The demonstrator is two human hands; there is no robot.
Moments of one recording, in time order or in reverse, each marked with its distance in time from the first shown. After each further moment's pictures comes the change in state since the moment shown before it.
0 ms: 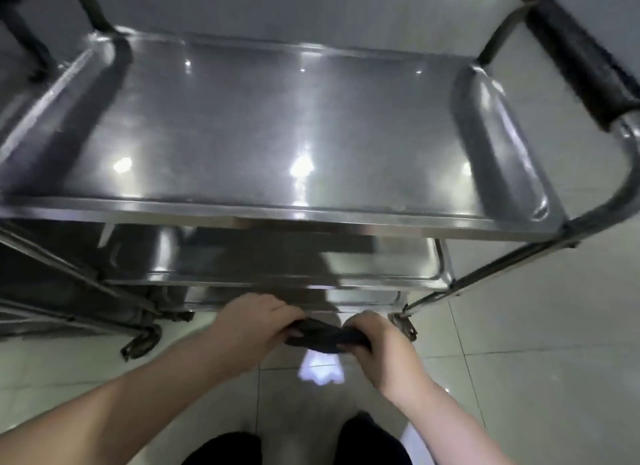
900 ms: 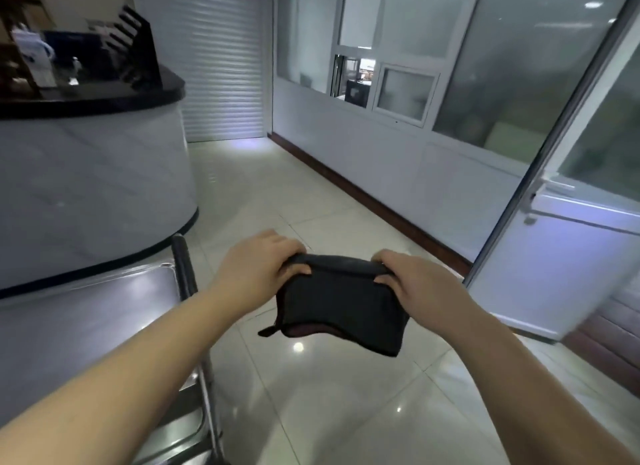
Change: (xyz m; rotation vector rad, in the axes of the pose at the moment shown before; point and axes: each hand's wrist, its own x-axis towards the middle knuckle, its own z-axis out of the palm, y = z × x) left_hand 0.416 0.510 -0.278 -0.058 0.348 0.400; right_hand -0.382 0.074 -0.603 -0.554 0.698 0.073
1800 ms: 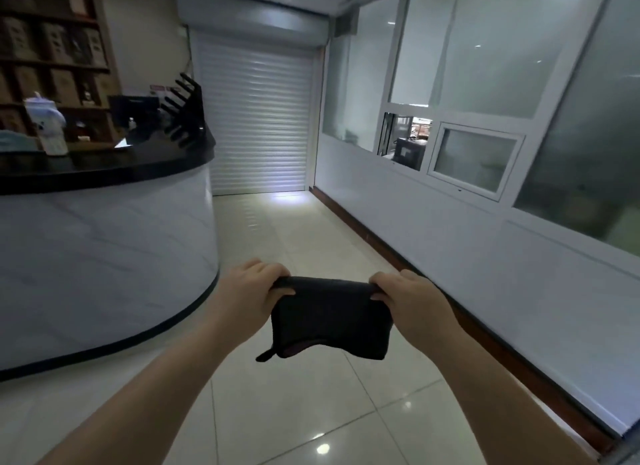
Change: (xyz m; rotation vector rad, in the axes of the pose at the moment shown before) left_hand 0.395 -0.324 0.130 0.209 0.275 -0.125; right_hand 0.546 0.238 0.076 -0.091 0.250 -0.234
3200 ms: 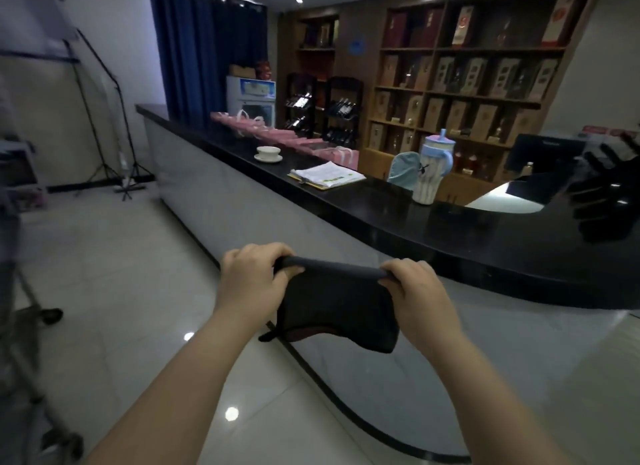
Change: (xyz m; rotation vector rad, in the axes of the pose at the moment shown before) left_hand 0.059 -0.690 -0.116 0.760 0.438 -1.109; right_hand 0.767 -0.461 0.438 0.841 -0.100 -0.868
